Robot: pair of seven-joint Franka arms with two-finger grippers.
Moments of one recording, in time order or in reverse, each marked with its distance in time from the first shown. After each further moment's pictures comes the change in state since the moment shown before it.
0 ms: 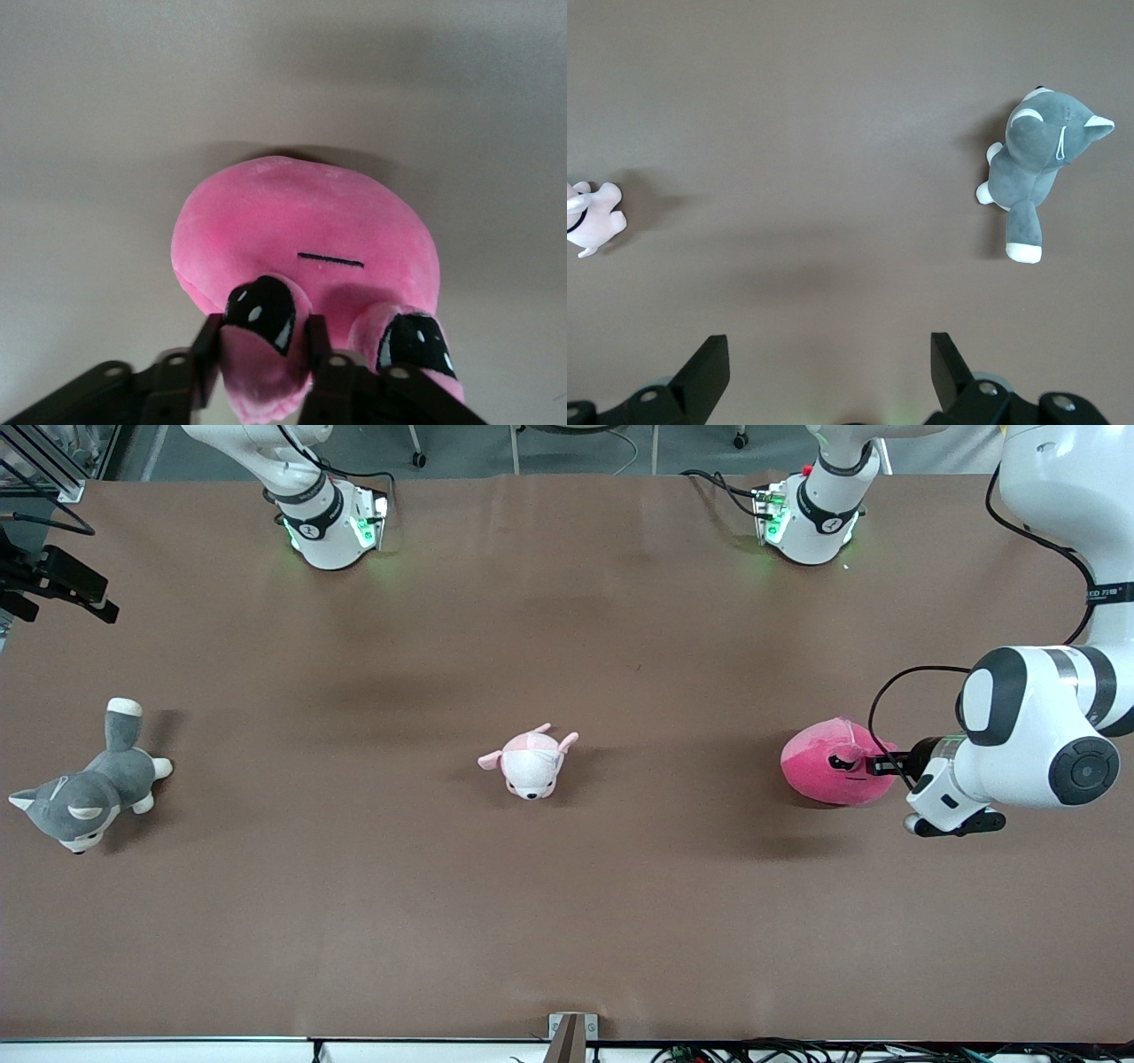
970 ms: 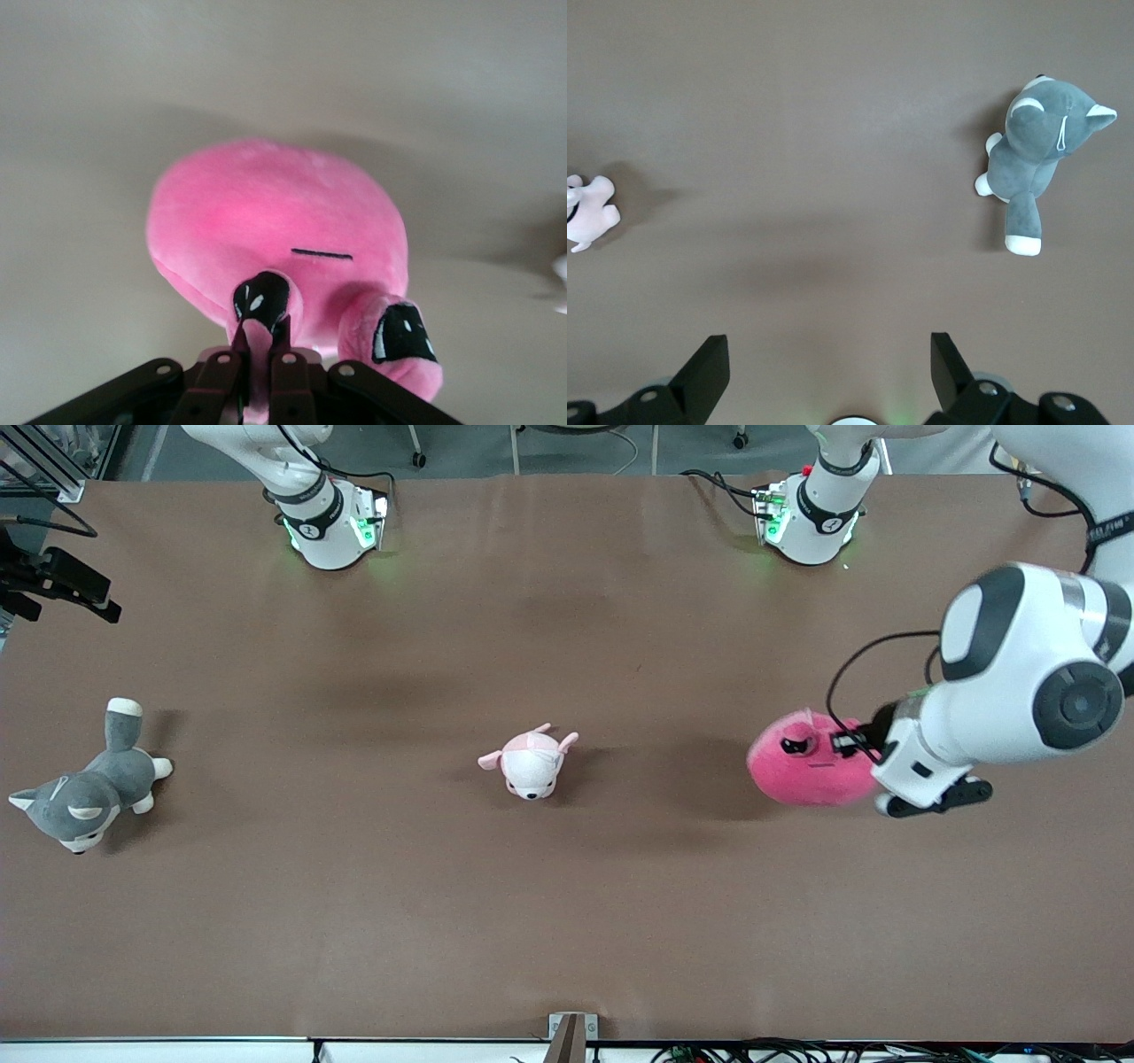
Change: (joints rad) left arm -0.022 -0.093 -0.252 0.229 -0.015 -0.237 -0.414; right arm -0.003 0.020 -0.004 -0.004 -0.005 -0.010 0.000
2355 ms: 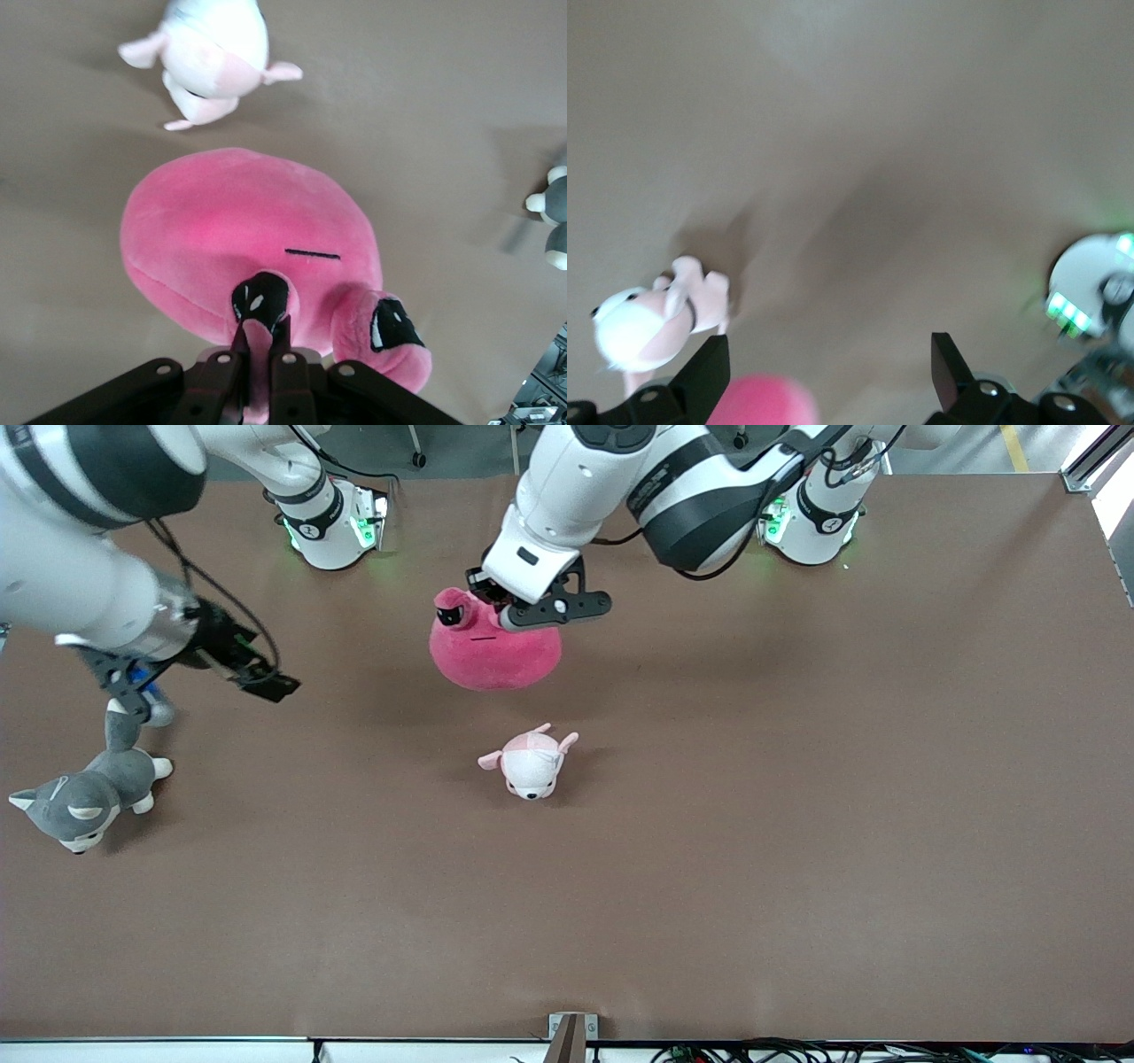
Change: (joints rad) left arm -0.426 0.132 -0.314 0.146 -0.036 0.426 -0.736; right arm 0.296 0.190 0.023 0.027 0.173 0.006 1.163
